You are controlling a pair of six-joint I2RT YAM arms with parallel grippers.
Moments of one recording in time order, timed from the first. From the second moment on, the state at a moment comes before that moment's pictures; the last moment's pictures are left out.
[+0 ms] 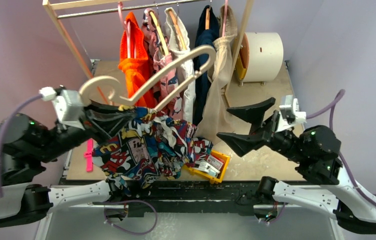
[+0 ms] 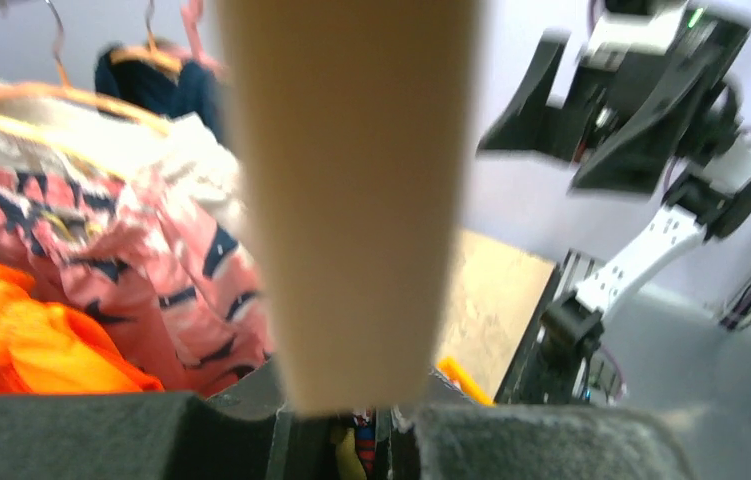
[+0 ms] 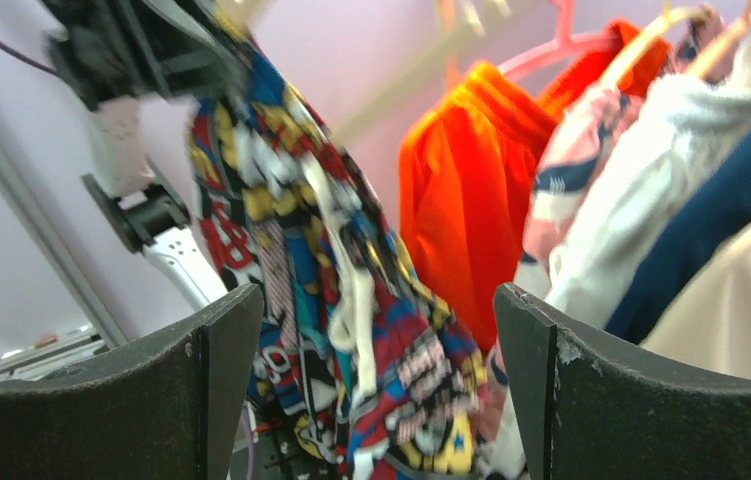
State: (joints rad) left arm -1.12 0.77 1.63 -0.76 -0.11 -0.02; right arm 1.05 0.64 1.14 -0.19 -0.07 0.18
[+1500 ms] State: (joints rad) left arm -1.12 0.75 1.59 -0.80 0.15 -0.06; right arm 1.04 0.81 0.84 -0.31 -0.20 0.76
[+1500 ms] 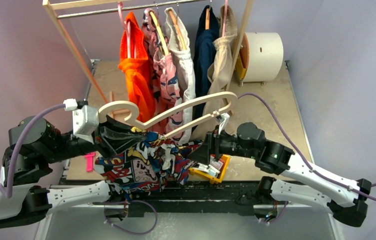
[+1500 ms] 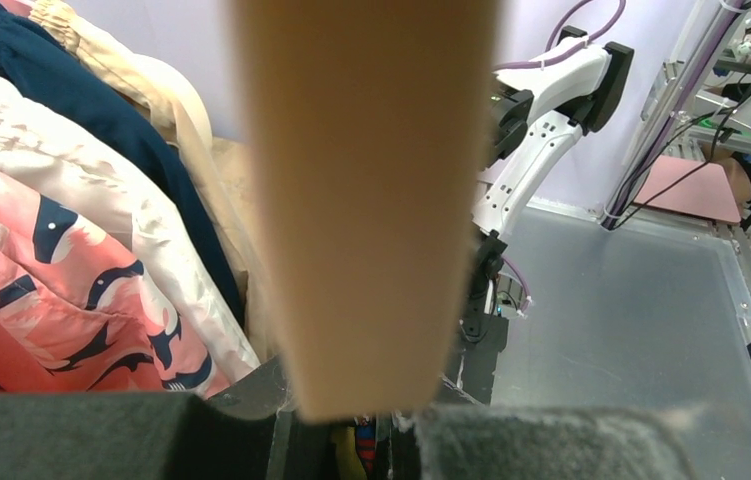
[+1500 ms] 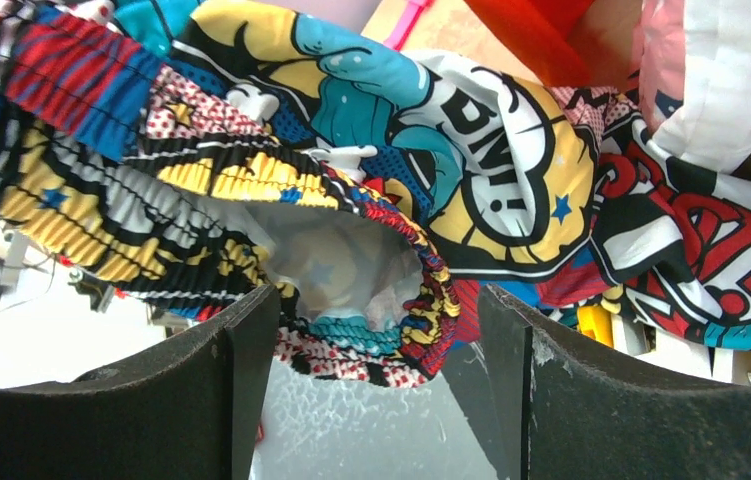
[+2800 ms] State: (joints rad) left arm -1.12 0.75 1.59 -0.85 0.04 -0.07; right arm 1.04 0.81 1.05 -0.46 0.18 0.67
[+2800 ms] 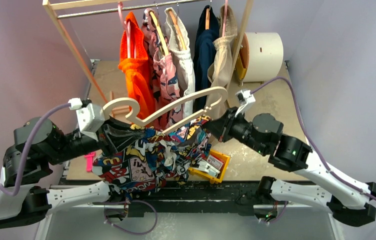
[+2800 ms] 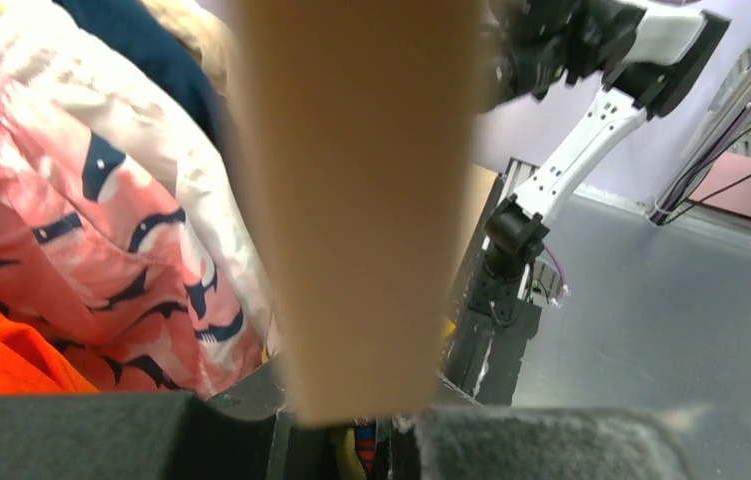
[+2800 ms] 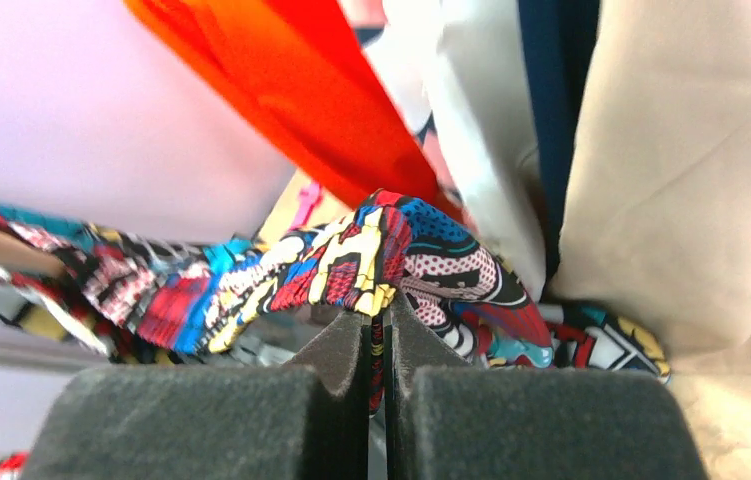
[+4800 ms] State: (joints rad) left arm -1.12 0.76 1.31 -1.05 -0.10 -0.13; right arm 0.95 1.01 1.40 -0.78 0.17 0.45
